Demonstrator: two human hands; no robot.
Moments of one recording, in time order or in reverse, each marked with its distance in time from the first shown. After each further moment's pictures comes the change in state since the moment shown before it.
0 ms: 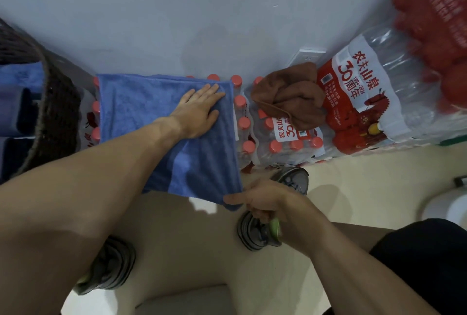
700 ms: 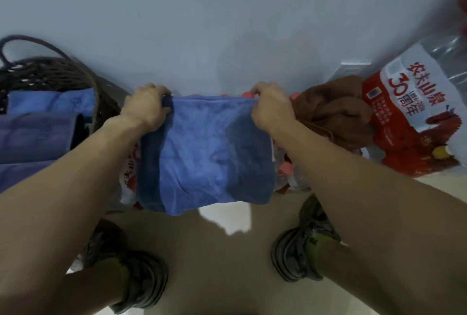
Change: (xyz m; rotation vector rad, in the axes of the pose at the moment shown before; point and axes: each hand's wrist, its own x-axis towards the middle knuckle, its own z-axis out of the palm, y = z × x) left_hand -0.042 -0.113 -0.099 0.124 0.045 -0.492; right_hand 0.063 -0.172 -0.066 -0.408 0.824 -0.630
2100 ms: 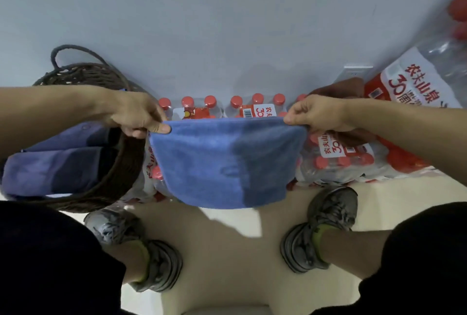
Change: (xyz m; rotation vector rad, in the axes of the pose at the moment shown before) left_hand -0.065 -0.019 -0.088 -0.328 -0.704 -0.106; right_hand -0.035 0.046 -0.084 0.272 -0.659 0.042
